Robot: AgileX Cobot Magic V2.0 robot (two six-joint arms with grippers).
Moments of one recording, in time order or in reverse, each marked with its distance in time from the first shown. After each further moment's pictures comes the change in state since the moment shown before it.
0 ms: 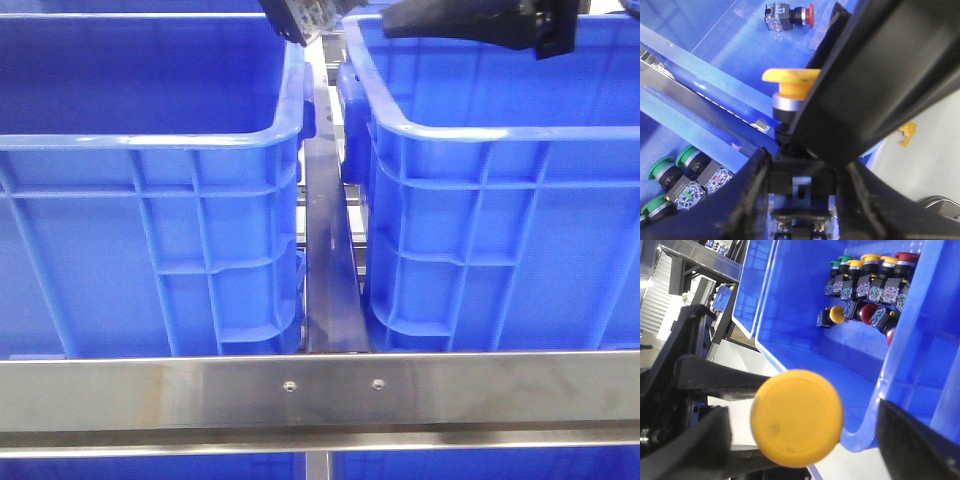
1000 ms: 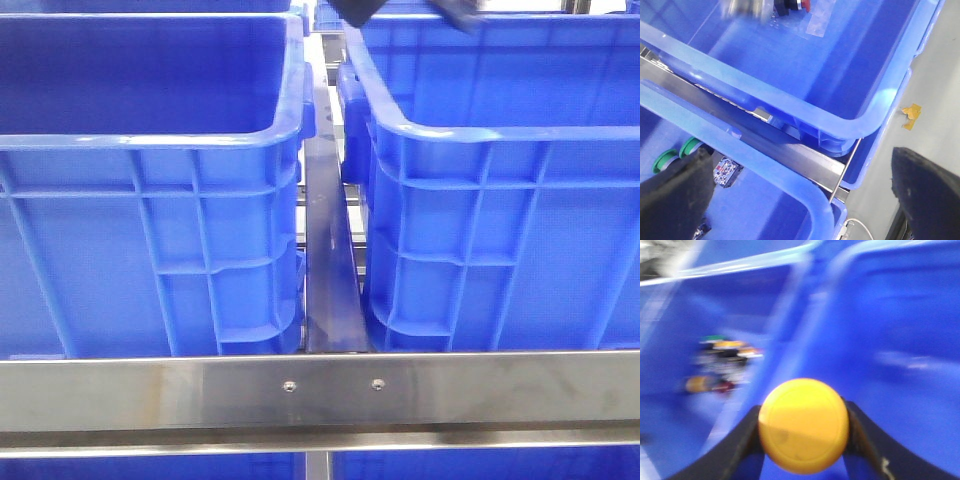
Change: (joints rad) left arm 0.000 -0.002 0.000 0.004 0.049 0.052; right arm -0.238 0.002 -0.201 -0.327 -0.221 -0.041
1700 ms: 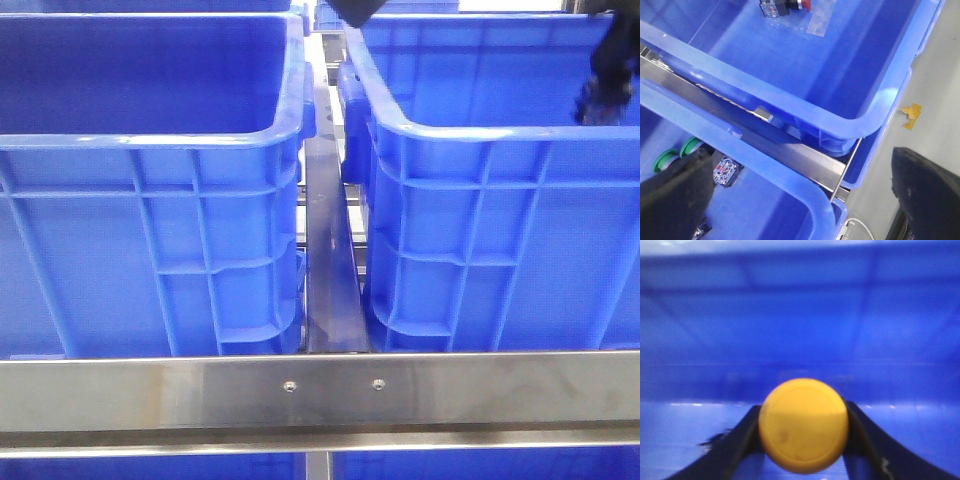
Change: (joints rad) left arm 0.000 0.000 0.000 0.000 0.000 0.000; right arm -0.034 0.260 -0.006 -0.255 -0.628 -0.004
